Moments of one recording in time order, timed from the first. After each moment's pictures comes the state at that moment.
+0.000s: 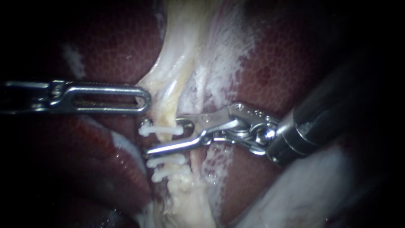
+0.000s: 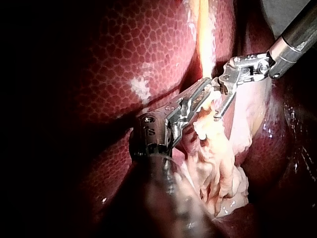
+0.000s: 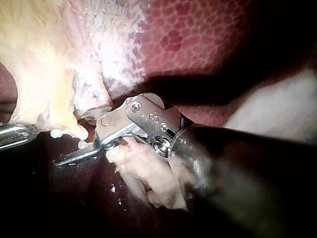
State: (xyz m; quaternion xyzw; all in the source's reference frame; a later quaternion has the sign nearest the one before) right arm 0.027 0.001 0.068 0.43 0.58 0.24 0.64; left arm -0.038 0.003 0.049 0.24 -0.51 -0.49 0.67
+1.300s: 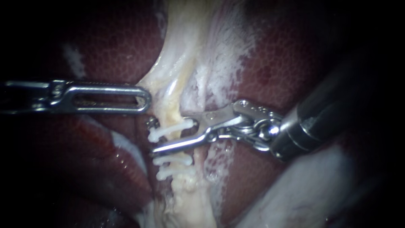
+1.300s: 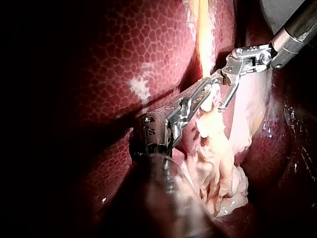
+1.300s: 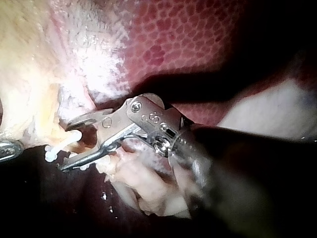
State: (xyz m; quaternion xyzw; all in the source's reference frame) right arm 0.024 0.003 0.068 0.43 0.59 0.23 0.64; left arm -0.038 0.003 0.049 0.24 -0.51 -0.49 0.67
